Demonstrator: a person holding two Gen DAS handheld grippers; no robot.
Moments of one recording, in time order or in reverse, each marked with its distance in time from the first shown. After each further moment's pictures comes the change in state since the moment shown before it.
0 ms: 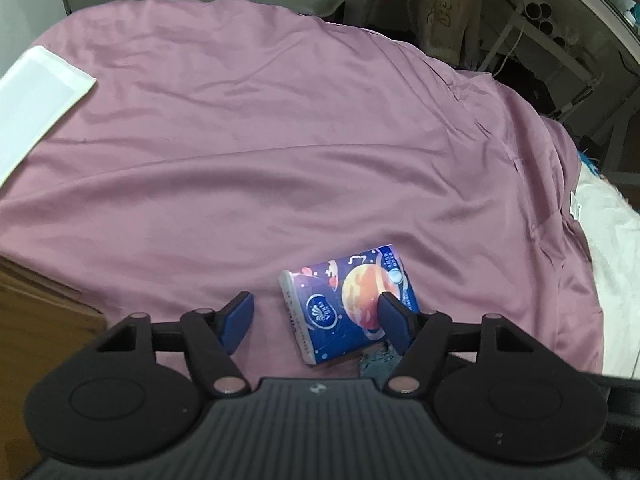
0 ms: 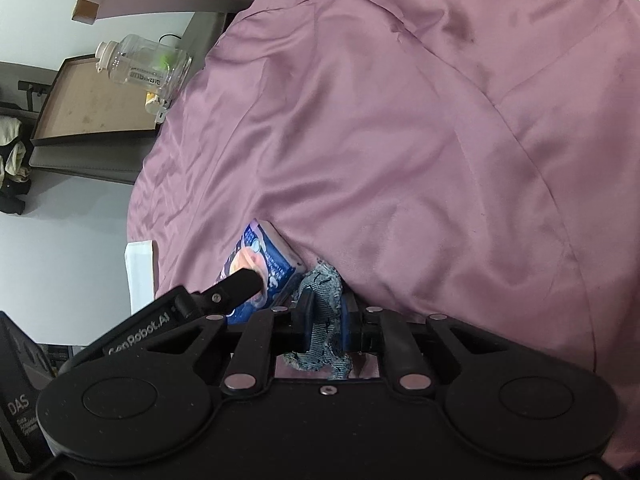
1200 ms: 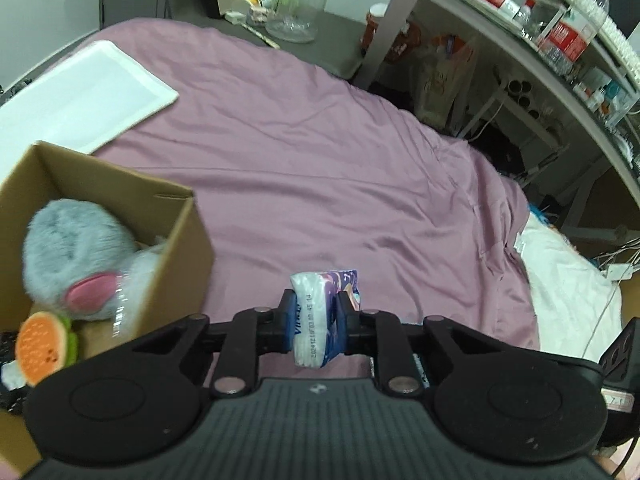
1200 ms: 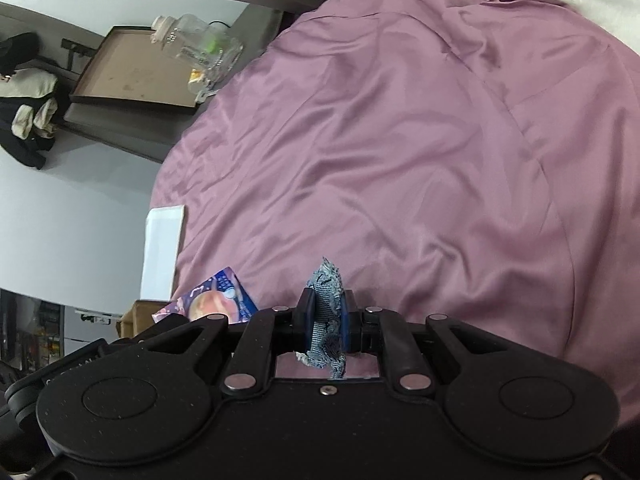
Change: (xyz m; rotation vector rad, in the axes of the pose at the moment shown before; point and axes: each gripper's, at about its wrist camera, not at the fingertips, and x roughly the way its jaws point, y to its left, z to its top) left arm -0.114 0.055 -0.042 -0.122 -0.134 -0.091; right arm -0.041 0.029 -0.037 -0.157 -0.038 0.023
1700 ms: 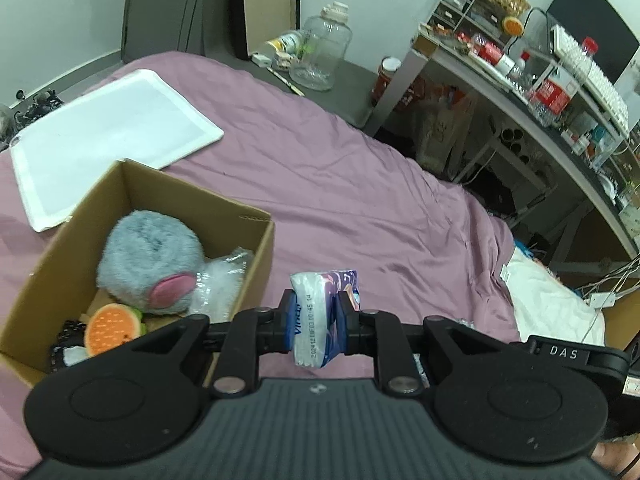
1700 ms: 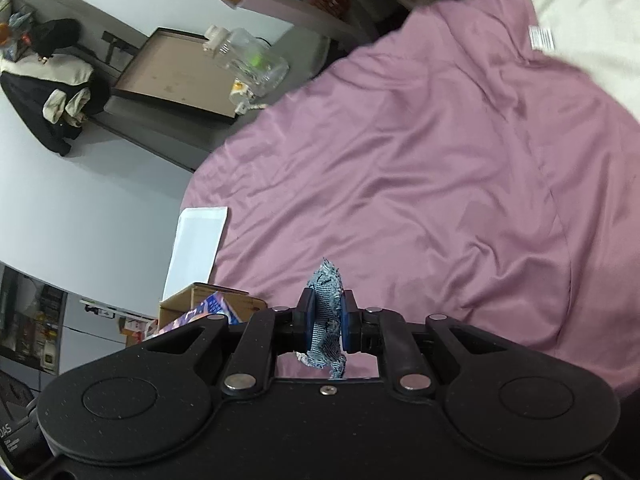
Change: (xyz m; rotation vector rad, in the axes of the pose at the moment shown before) left arm -0.069 0.037 -0.012 -0.050 -0.121 -0.022; right arm -0.050 0.053 -0.021 -0.102 -0.083 0.008
